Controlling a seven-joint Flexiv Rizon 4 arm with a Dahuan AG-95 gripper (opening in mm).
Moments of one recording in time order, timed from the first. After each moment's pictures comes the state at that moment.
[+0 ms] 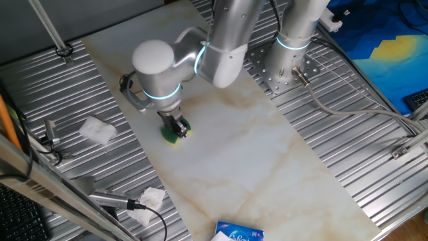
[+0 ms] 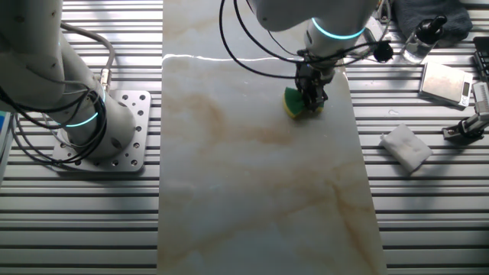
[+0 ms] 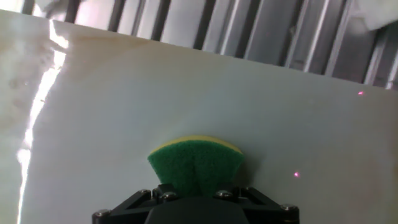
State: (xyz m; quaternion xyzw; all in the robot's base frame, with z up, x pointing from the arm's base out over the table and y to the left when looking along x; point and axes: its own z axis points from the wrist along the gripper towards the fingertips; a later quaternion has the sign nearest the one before) arm 0.515 0.072 0.011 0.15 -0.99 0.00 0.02
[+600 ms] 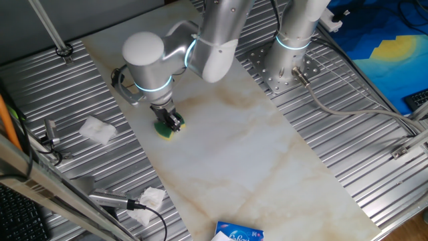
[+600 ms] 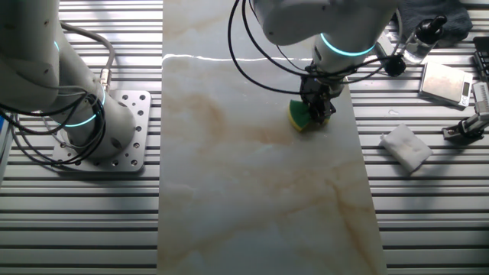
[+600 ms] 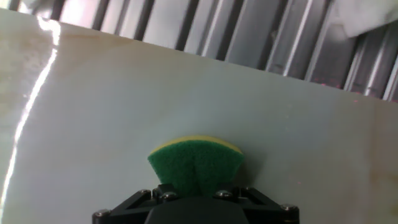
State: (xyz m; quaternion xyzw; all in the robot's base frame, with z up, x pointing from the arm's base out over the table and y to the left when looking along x) arm 0.525 0.047 0.011 0.17 -0.98 -0.01 0.02
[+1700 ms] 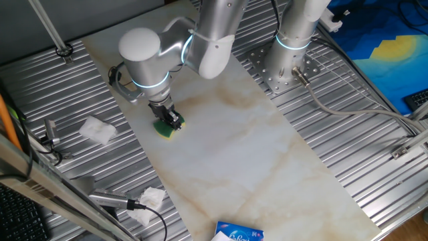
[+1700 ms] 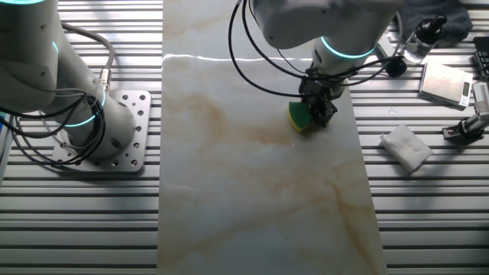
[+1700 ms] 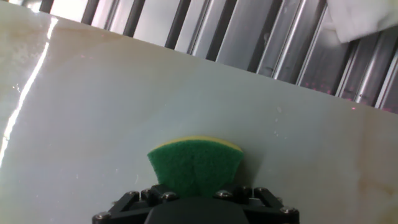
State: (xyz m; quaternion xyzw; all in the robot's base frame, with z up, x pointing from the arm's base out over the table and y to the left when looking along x) arm 0.524 0.045 0.020 0.19 -0.98 -0.01 0.03
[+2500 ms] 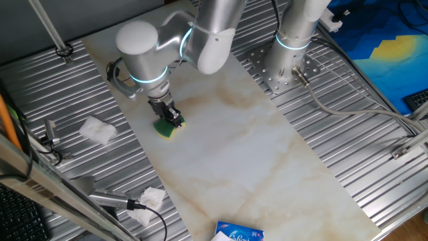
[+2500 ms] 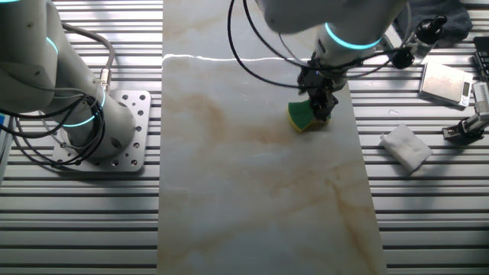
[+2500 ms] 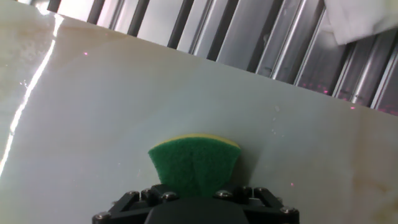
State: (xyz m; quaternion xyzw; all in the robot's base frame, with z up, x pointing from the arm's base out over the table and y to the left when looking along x) arm 0.515 0.051 0.054 0.18 -0.98 -0.03 0.04
